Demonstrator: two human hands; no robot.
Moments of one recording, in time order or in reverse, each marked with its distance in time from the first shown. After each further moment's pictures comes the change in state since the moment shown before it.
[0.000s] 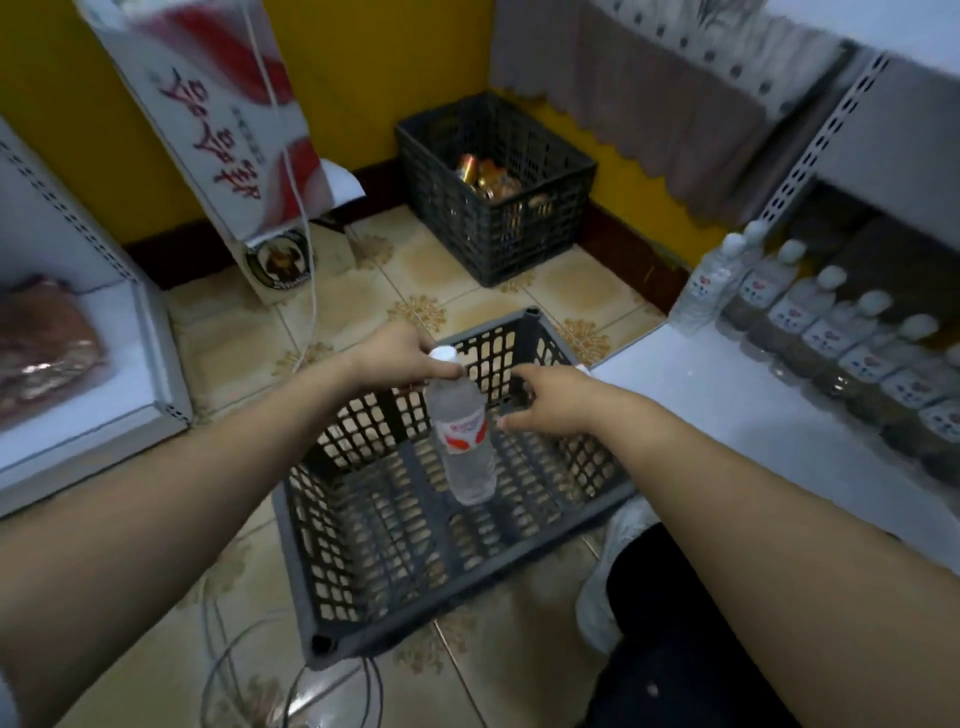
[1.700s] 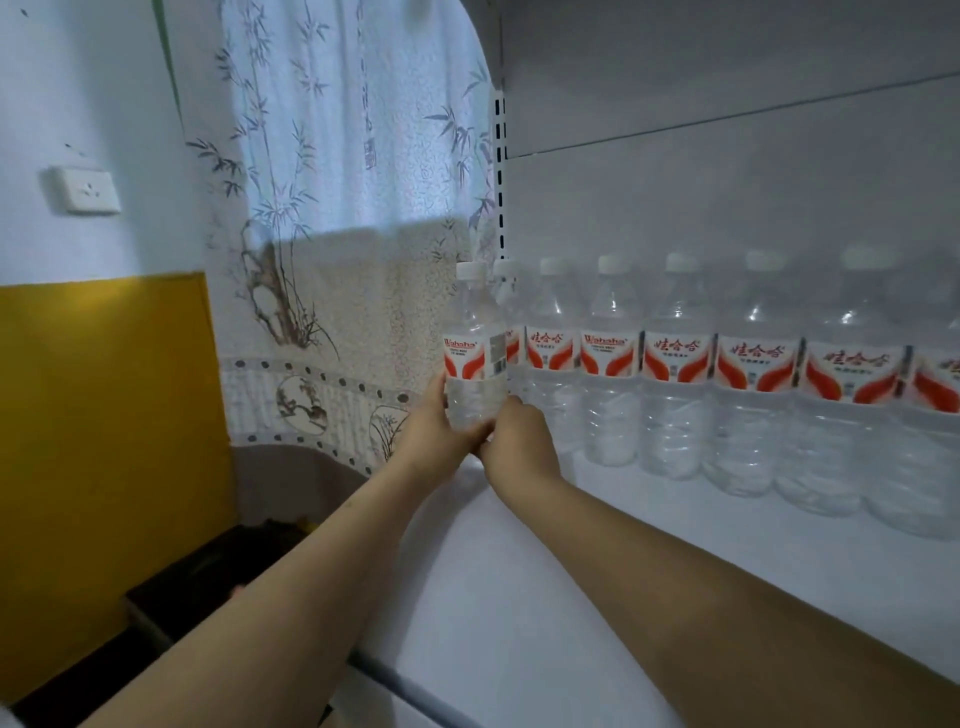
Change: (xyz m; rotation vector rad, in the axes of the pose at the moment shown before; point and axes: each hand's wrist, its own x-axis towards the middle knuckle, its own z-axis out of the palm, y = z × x) left_hand 0.185 0.530 -0.058 -0.363 0.354 0.878; right_hand -0.053 0.190 -0.418 0.334 1.313 0.175
